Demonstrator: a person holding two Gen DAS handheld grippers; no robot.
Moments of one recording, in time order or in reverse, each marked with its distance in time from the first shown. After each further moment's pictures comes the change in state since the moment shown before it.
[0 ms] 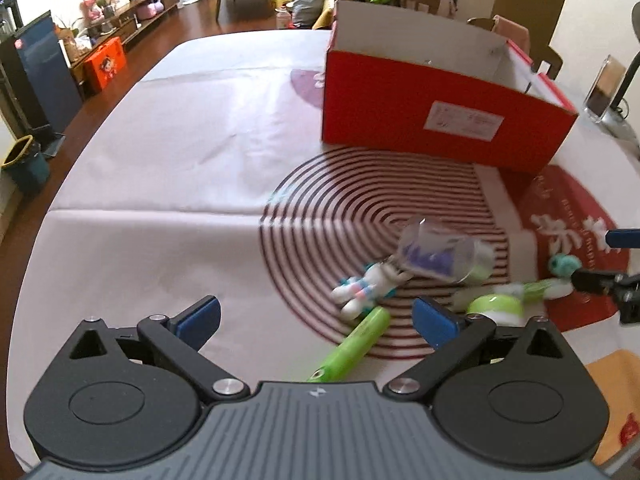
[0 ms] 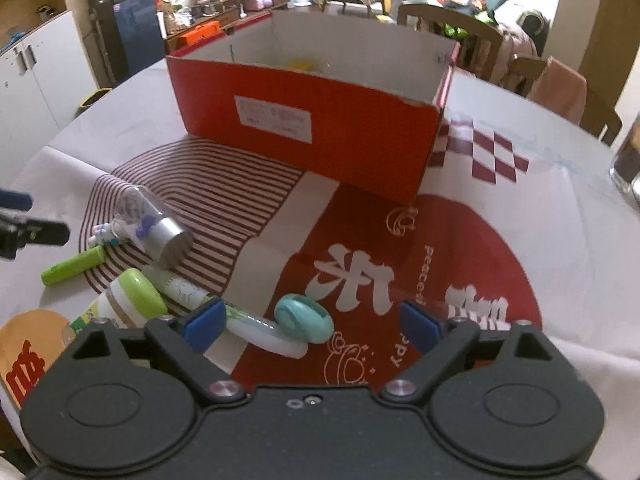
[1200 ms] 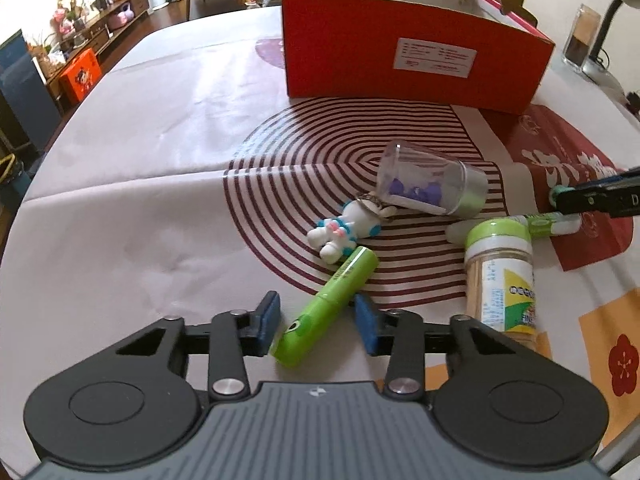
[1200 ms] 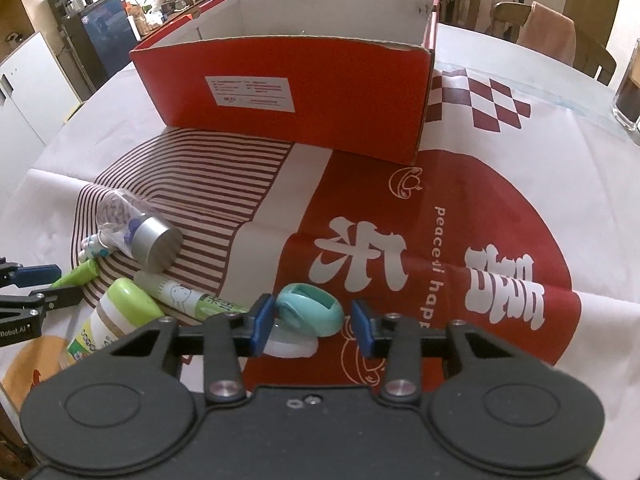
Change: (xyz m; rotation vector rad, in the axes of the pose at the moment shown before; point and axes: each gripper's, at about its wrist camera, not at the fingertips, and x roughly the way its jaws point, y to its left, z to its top) left arm 0.021 -0.017 -0.032 0.112 0.024 -0.022; right arm 0.018 -0.004 0.001 0.118 0.064 0.021
